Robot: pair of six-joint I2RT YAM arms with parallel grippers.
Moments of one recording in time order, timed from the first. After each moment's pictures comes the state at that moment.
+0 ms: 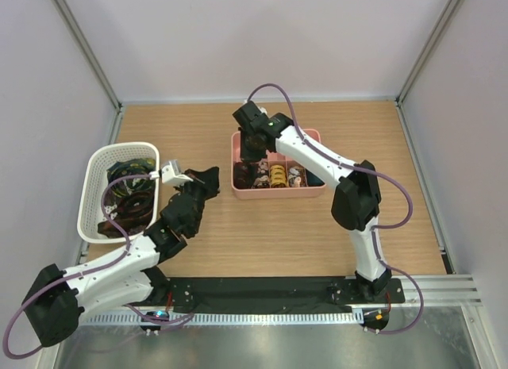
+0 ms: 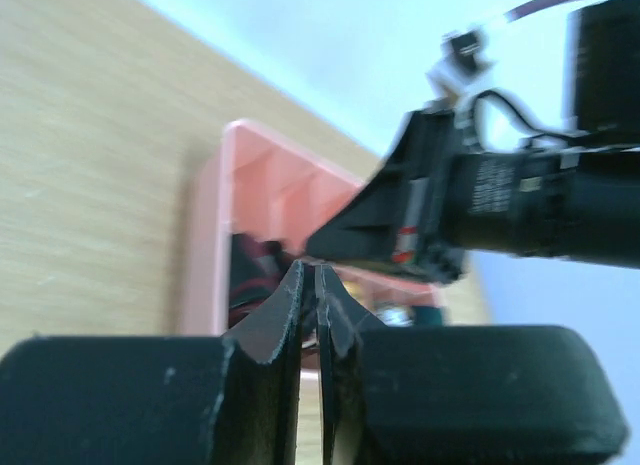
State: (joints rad) left arm -0.82 0.92 0.42 0.53 -0.68 -0.75; right arm 0.75 2.09 2.00 -0.89 0.11 0.65
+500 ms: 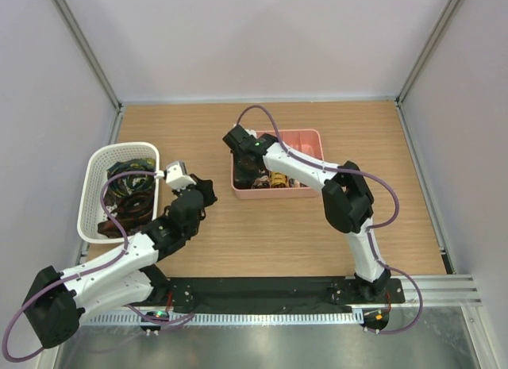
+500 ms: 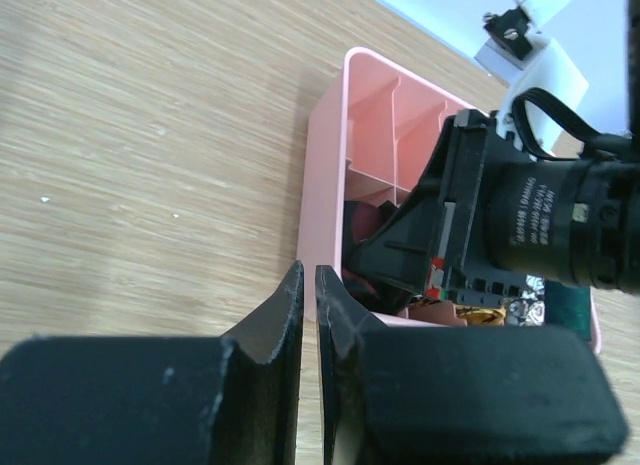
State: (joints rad) left arm -0.79 0.91 0.48 0.12 -0.71 -0.76; right arm 0.82 2.14 1.85 -0.80 0.11 0.65
